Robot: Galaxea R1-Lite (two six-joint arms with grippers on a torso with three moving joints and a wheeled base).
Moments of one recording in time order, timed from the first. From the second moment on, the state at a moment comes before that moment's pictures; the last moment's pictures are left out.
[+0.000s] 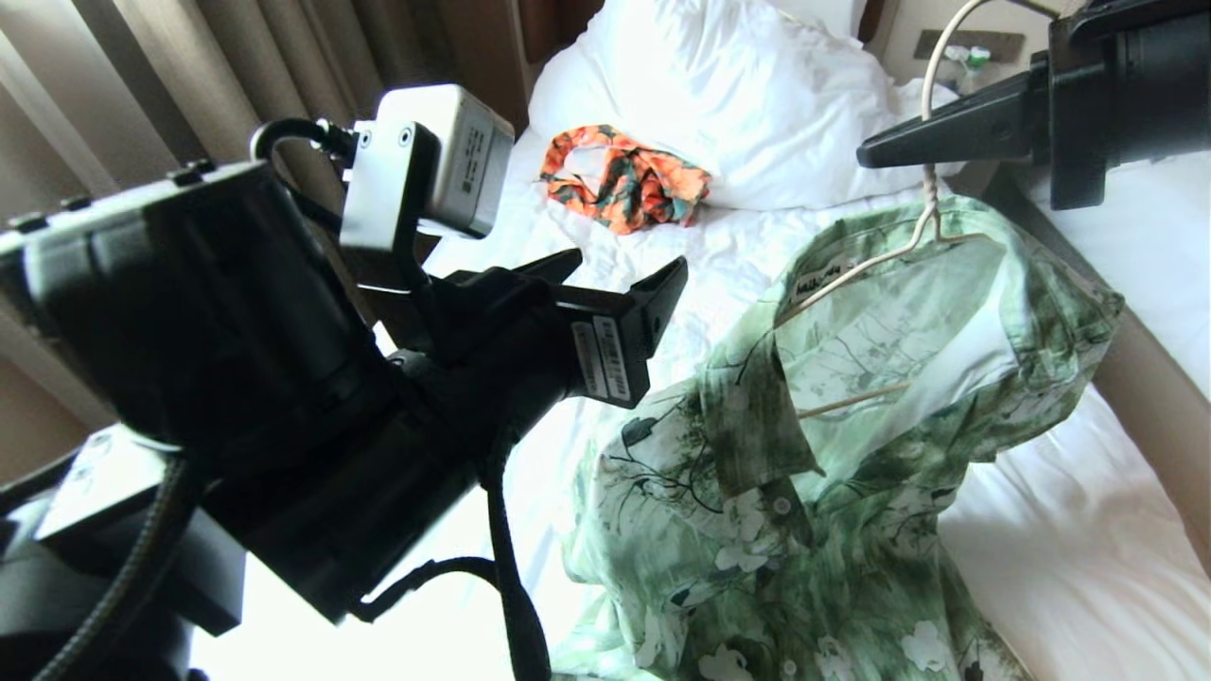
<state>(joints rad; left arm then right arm) -0.99 1.53 -0.85 -0.86 0.45 0.06 0.46 1.60 -1.94 0.61 0.43 -0.35</state>
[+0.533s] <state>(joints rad) -0.80 1.40 -0.66 -0.82 0.47 0.07 0.43 1.58 -1.92 0.60 0.43 -0.34</state>
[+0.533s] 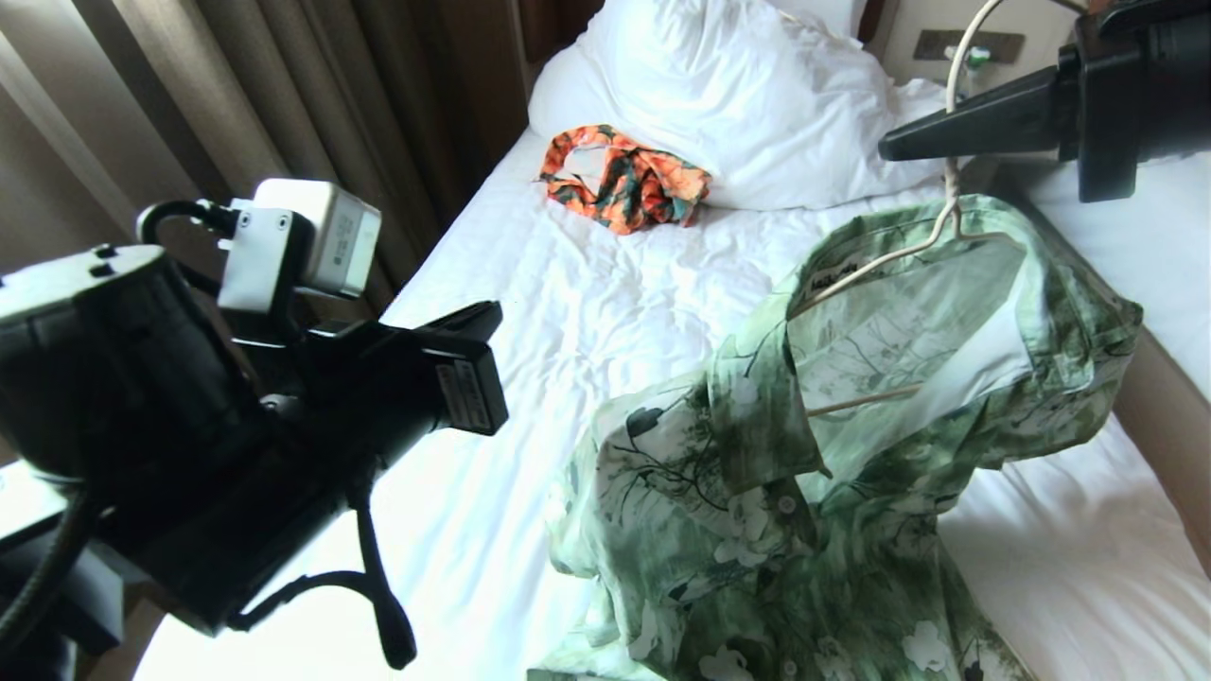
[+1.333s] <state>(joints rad) -0.62 1.23 -0.44 -0.82 0.49 0.08 0.38 1.53 -1.92 0.50 0.43 -0.33</state>
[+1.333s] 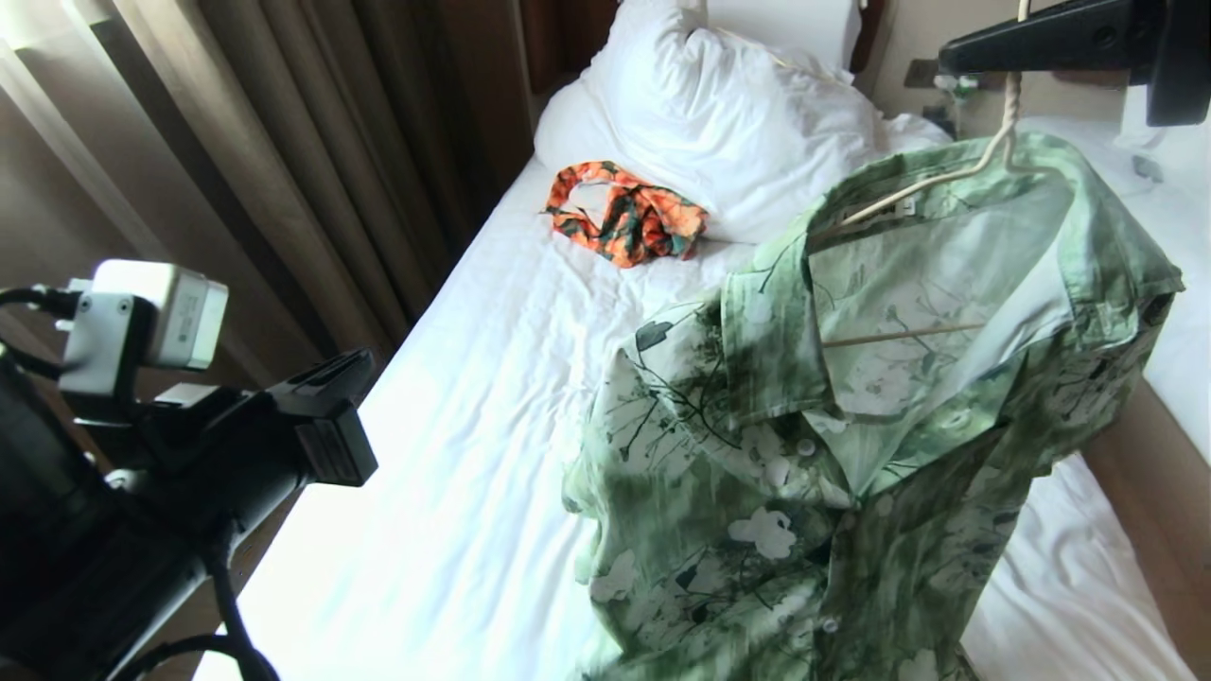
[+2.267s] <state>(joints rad) -0.57 1.17 -0.34 -0.82 0.49 0.07 0.34 1.52 -1.91 0.38 0.43 -0.28</state>
